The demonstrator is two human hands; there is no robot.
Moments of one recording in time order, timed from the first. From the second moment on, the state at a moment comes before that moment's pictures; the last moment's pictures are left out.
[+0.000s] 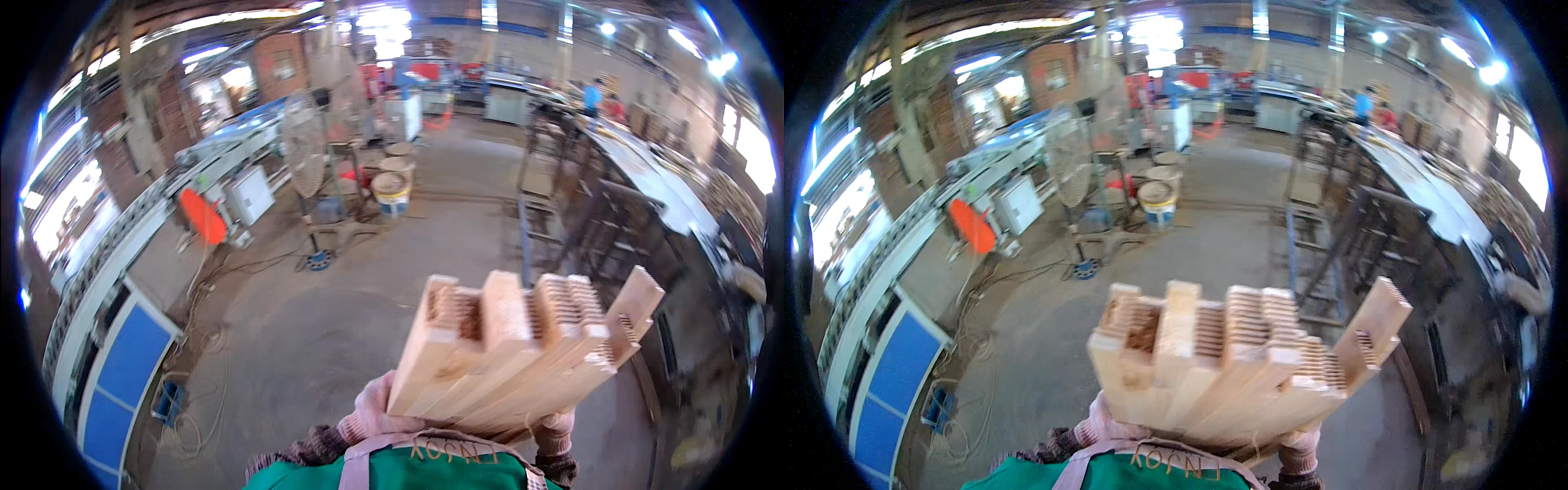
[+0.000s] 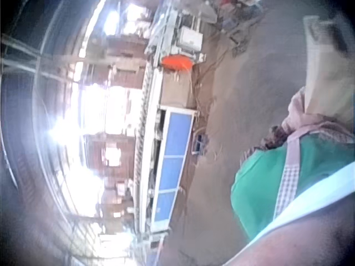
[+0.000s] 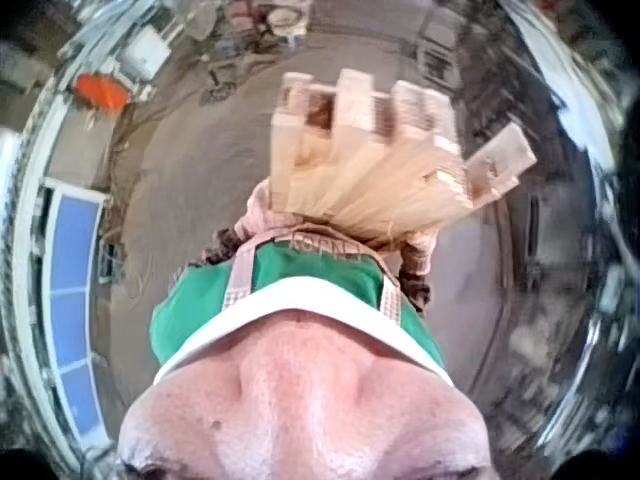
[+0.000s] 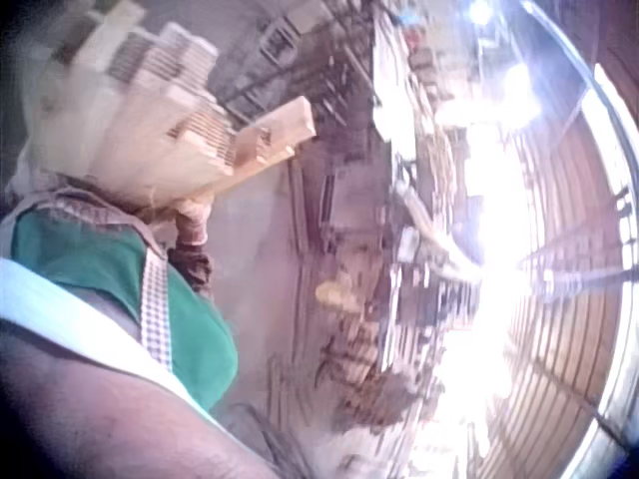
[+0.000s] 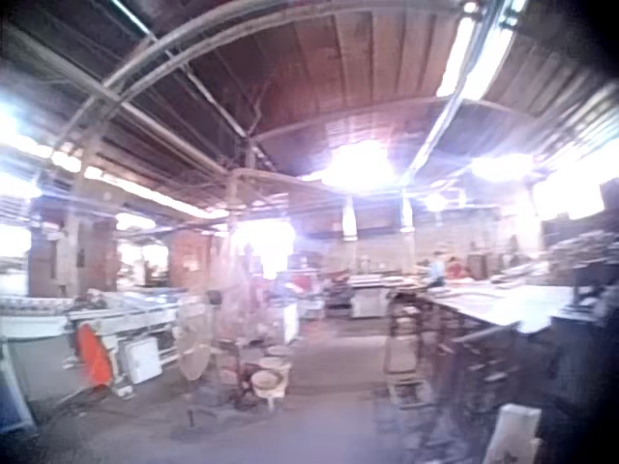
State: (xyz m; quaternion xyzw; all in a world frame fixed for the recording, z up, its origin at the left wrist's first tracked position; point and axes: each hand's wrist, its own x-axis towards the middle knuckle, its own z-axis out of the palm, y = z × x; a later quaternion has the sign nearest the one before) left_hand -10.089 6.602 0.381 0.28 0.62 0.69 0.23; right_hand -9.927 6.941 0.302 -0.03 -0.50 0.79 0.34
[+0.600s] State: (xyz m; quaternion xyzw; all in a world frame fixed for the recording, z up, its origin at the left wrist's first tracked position) left_hand -10.726 6.767 0.345 0.20 0.61 0.74 0.19; right_hand -10.616 7.140 0.344 0.01 -0.54 0.81 0.24
